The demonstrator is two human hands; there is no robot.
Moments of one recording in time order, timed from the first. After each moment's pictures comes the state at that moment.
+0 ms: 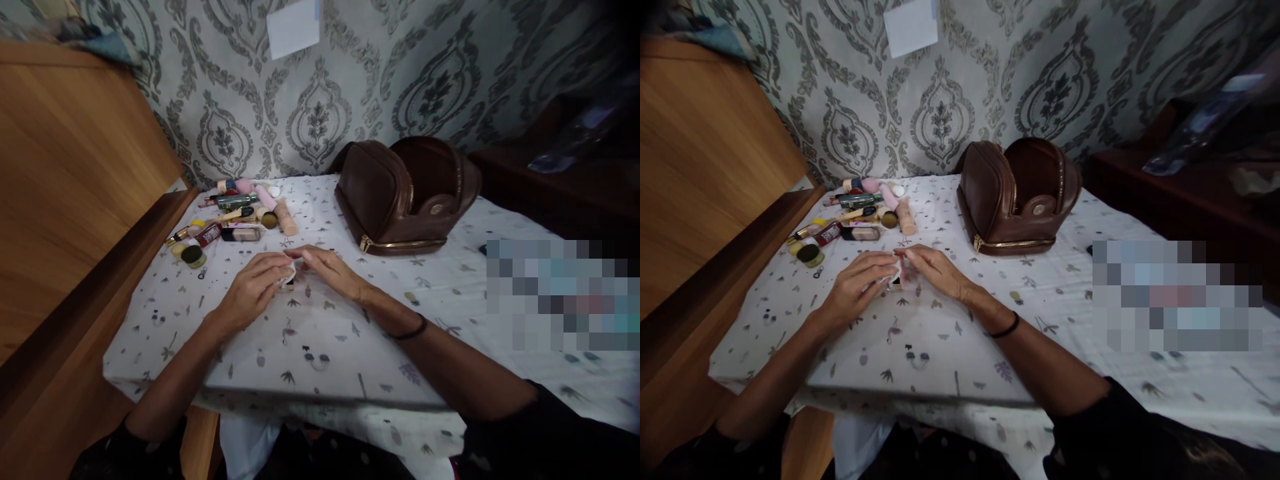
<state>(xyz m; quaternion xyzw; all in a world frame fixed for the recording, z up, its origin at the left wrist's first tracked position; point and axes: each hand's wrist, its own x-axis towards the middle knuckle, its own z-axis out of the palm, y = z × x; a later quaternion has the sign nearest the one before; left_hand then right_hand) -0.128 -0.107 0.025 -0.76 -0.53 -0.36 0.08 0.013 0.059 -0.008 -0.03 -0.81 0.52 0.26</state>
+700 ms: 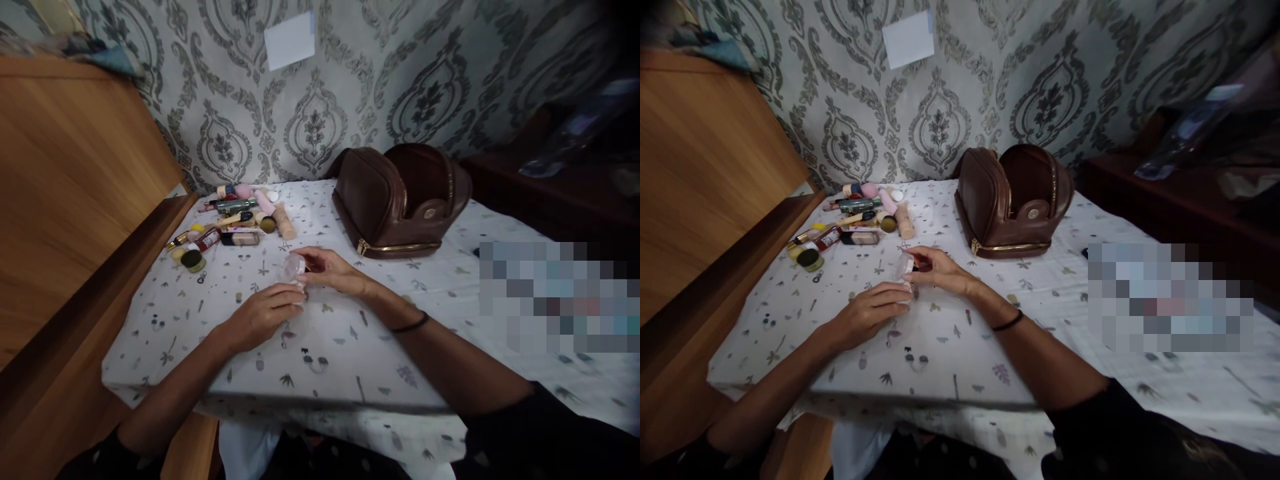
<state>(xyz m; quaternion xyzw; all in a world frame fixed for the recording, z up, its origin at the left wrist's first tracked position) -0.114 -0.113 0.003 -0.84 -0.46 -0.29 0.05 0.011 0.074 -0.017 -0.05 -0.71 0.68 0.17</state>
